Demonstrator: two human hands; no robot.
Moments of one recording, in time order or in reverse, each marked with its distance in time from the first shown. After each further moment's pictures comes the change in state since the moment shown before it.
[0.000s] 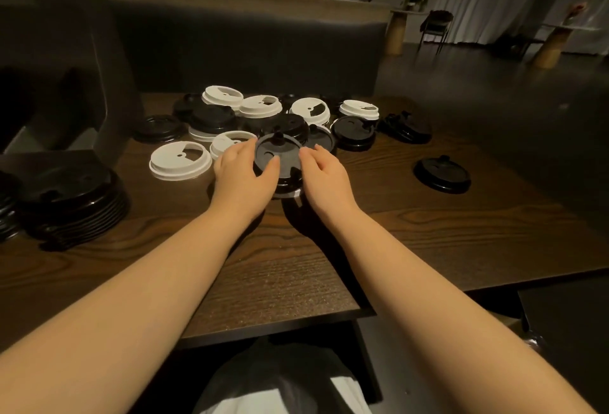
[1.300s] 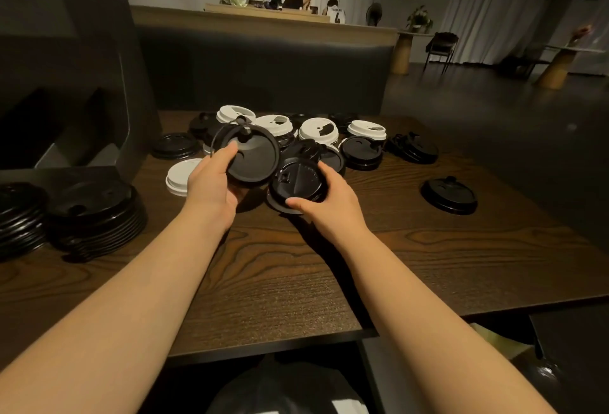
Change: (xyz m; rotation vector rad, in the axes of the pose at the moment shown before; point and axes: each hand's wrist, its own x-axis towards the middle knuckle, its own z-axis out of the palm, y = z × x) left_hand 0.013 -0.005 -0.035 -1.358 0.125 -0.482; right_hand -0.001 0.009 -0.008 -0.196 -0.041 -0.053
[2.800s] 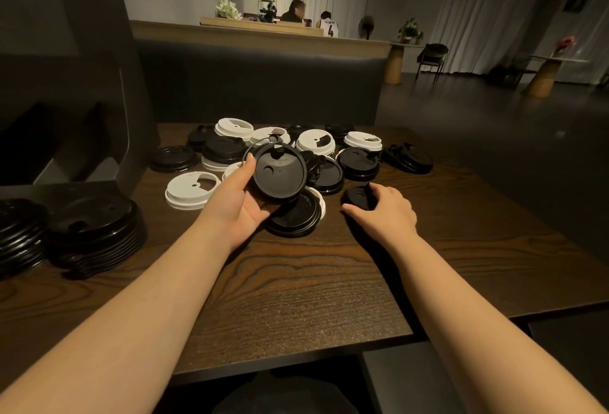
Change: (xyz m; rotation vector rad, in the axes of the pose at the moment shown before) left_hand -0.015 -0.003 0.014 0.044 -0.288 -0.175; right_hand 0.018 0.039 -0.056 -0.488 0.113 0.265
